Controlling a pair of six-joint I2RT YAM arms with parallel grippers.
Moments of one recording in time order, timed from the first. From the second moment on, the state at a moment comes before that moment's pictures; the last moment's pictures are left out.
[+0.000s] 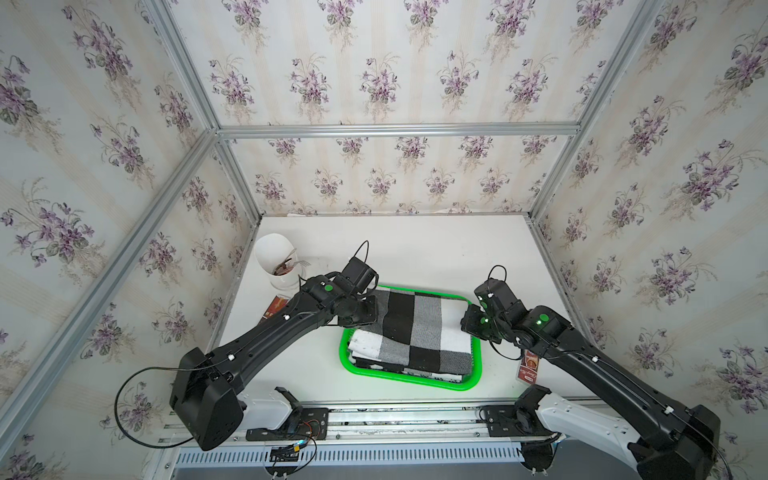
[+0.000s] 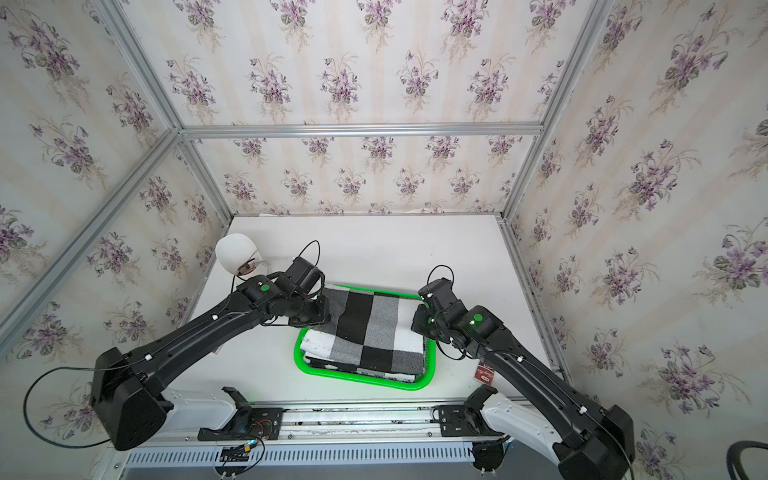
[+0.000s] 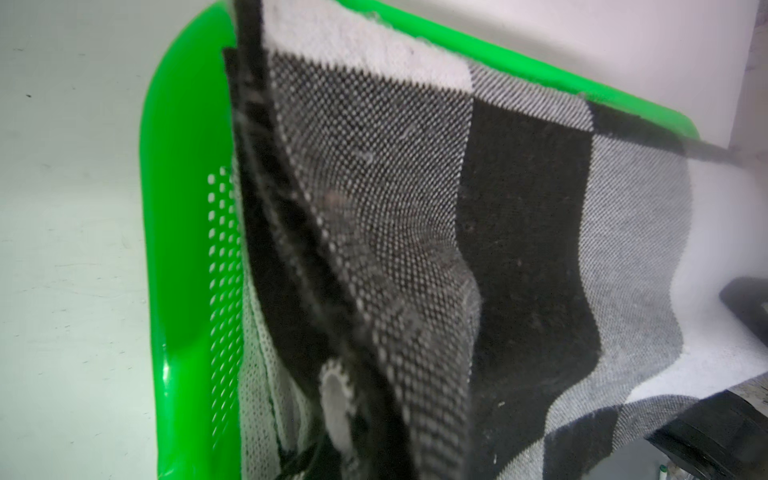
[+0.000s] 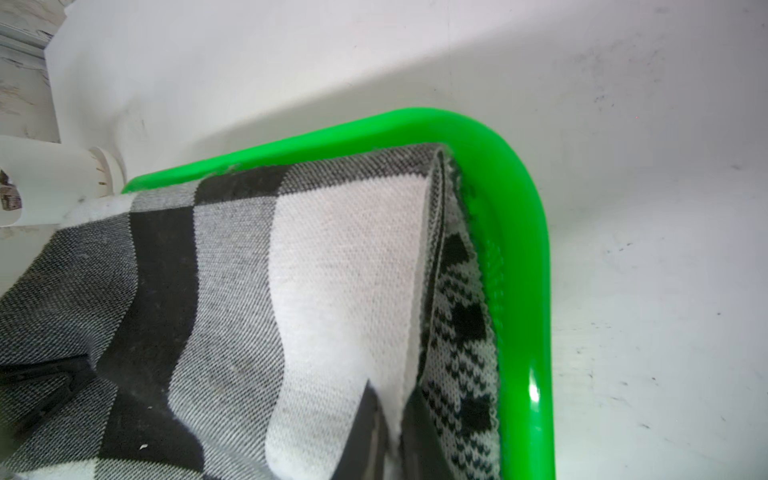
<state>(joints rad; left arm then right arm) -0.66 1.35 1.10 -0.91 0.14 -0.70 0.66 0.98 0.81 -0.85 0.03 0.93</state>
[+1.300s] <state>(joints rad) -0.70 1.09 1.25 -1.04 -0.79 -0.52 0.64 0.91 0.96 -0.53 0.64 0.61</state>
